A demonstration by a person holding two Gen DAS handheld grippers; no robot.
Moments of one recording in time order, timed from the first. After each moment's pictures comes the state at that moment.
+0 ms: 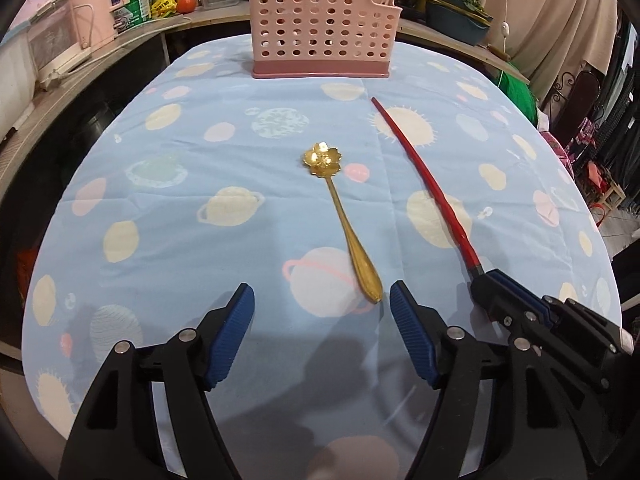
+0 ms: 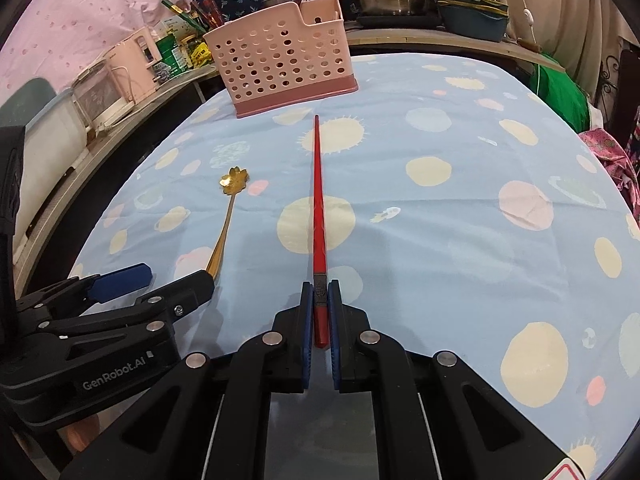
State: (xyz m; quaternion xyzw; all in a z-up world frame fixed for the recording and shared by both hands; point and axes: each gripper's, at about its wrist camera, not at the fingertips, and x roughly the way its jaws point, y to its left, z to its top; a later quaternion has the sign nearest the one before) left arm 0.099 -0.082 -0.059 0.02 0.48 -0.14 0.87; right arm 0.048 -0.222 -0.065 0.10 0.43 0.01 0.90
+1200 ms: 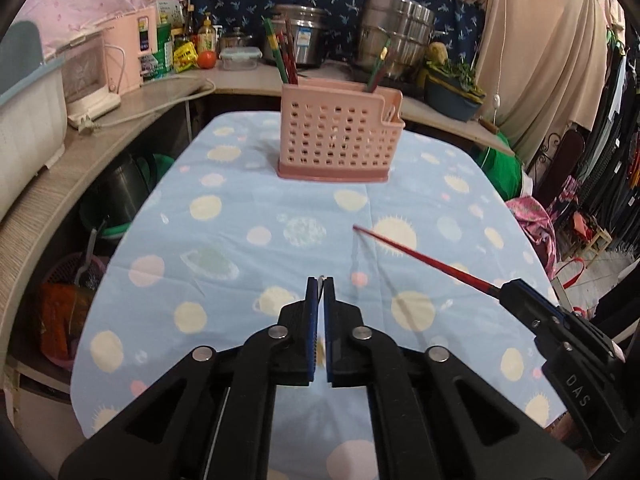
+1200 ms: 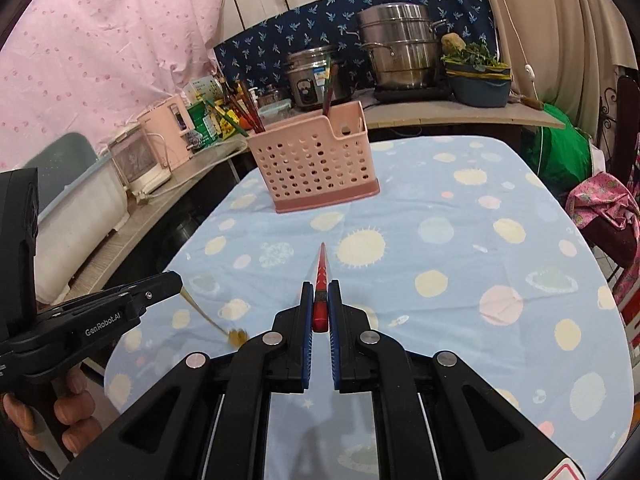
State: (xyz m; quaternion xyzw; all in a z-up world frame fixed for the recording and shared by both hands) left arm 0.097 -0.040 0.044 -0.03 0.39 -0.14 0.91; right arm 0.035 -0.227 0.033 0.12 0.32 0.04 0.94
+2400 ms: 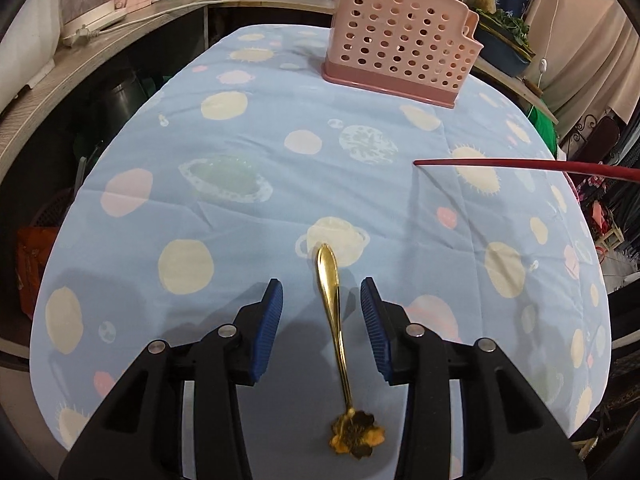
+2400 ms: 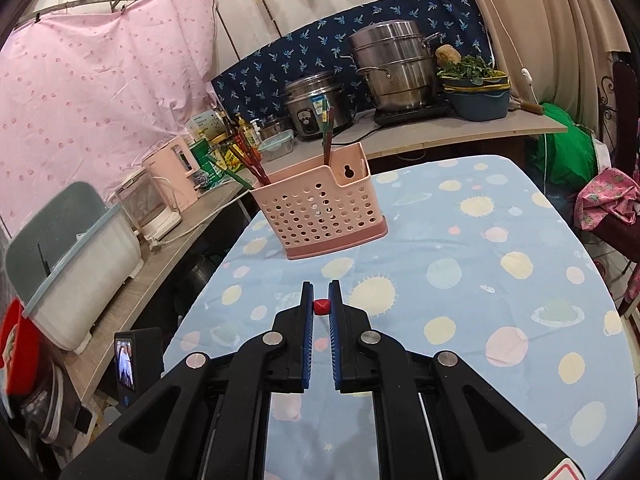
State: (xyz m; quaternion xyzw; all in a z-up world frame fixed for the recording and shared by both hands) left arm 0.141 -0.017 -0.060 -0.04 0.49 -0.11 0.86; right arm 0.053 -0.243 0.065 0.17 0.29 0.04 0.94
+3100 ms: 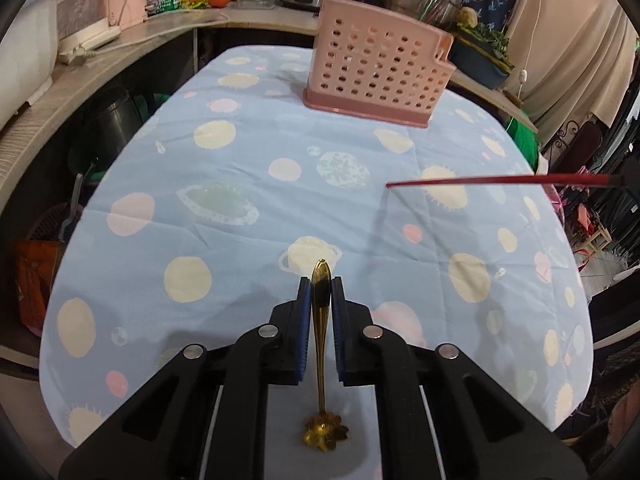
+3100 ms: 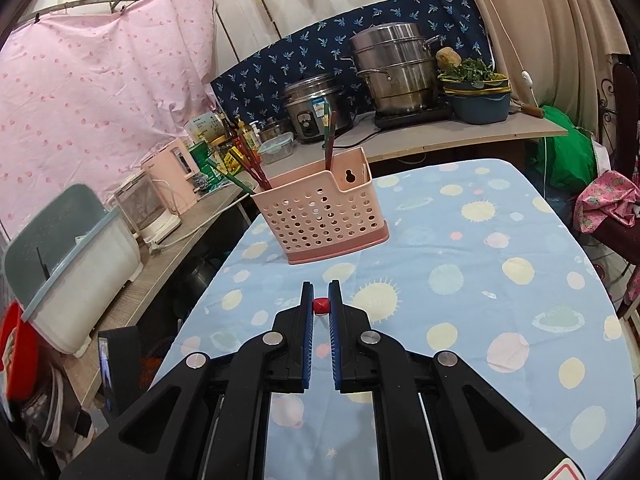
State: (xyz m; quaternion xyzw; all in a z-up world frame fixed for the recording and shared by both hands) left arm 0.126 -0.015 -0.026 -0.05 0.46 -0.14 0.87; right arm 0.061 -0.243 0.068 0.17 0.28 0.04 0.94
